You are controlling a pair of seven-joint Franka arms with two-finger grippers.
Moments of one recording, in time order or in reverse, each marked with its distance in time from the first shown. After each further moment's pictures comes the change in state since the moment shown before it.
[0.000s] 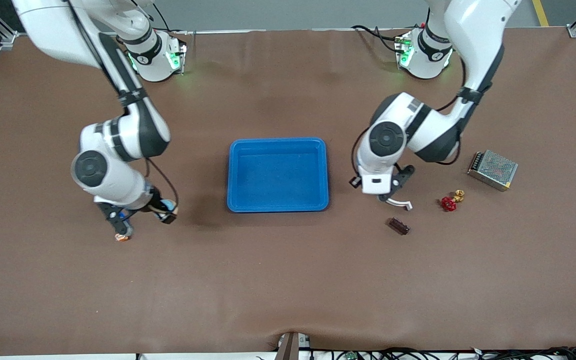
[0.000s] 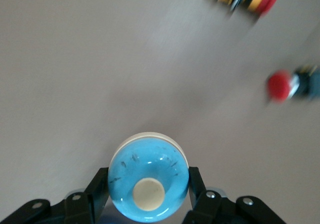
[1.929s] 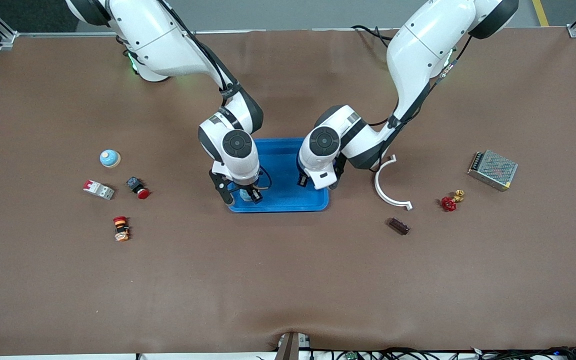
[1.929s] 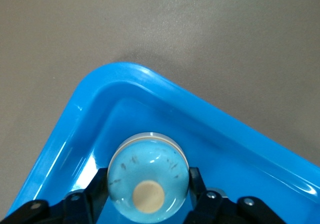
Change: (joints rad) left arm -0.182 0.258 0.001 0.121 -0.068 0.242 -0.497; right arm 0.355 0.238 -0.007 0.078 -0.120 0.134 0.574
